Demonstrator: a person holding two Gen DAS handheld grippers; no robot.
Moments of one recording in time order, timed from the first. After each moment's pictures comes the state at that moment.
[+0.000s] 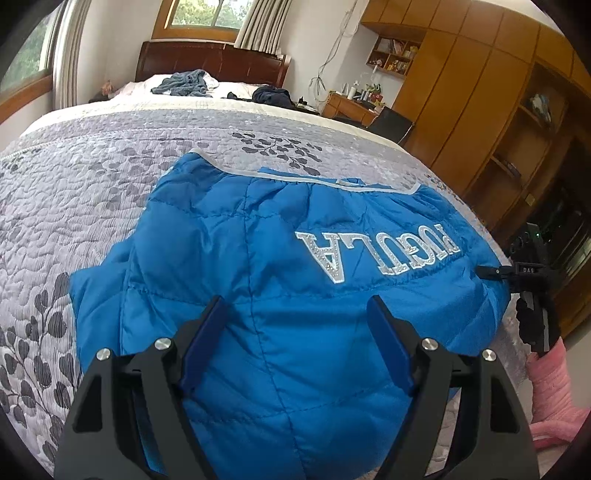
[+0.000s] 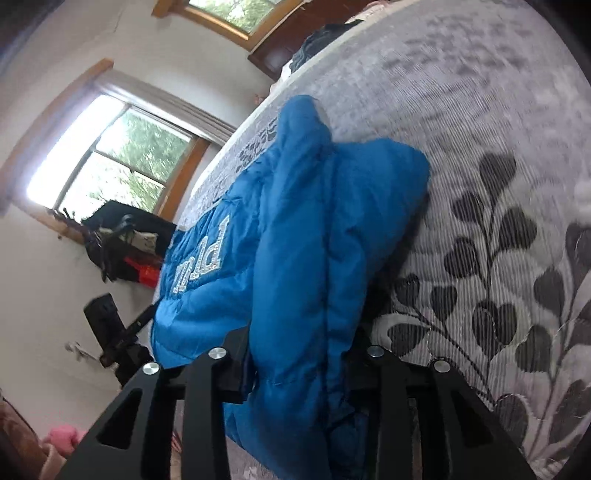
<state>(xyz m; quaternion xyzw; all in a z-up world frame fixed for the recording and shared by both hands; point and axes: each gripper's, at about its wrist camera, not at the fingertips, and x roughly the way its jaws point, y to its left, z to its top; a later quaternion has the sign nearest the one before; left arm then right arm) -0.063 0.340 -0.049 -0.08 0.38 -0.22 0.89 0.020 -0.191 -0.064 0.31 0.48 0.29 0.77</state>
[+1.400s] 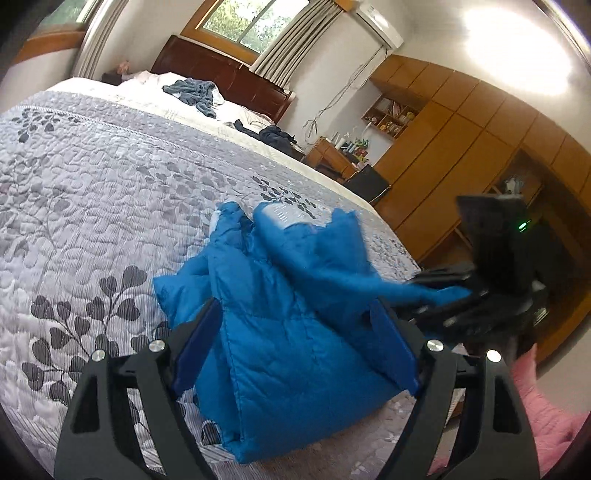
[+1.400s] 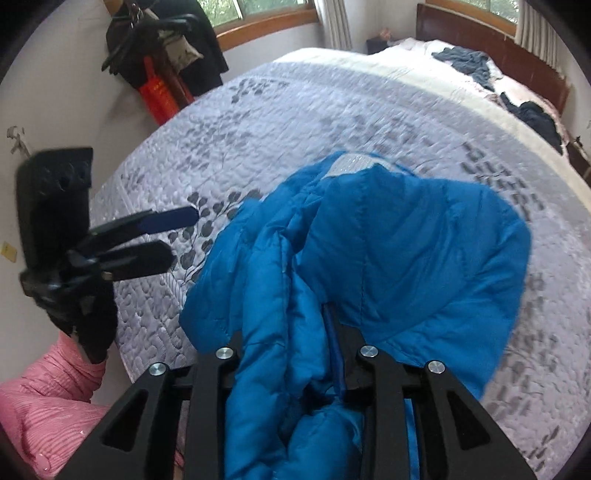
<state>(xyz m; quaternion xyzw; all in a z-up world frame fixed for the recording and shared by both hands) -0.097 0.459 -0.011 -0.24 0.33 -0.27 0.87 0.007 0.190 0.059 -0.13 0.52 0.37 0.76</state>
